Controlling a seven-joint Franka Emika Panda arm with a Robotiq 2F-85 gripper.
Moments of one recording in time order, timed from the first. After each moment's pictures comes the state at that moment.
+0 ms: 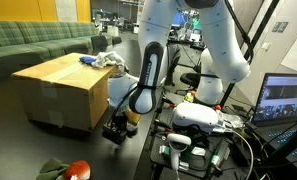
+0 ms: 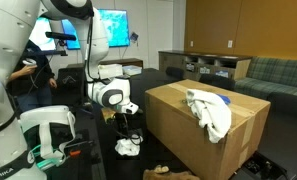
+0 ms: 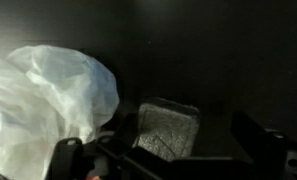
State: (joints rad) arm 0.42 0.55 0.11 -2.47 0.03 2.95 0.41
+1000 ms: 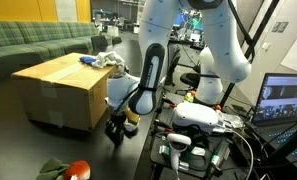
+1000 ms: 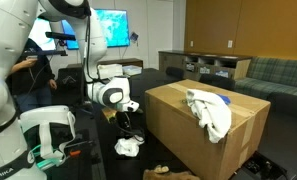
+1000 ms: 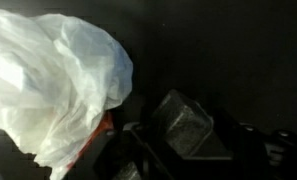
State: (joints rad) arm 0.53 0.54 0.01 -2.46 0.01 2.96 0.37
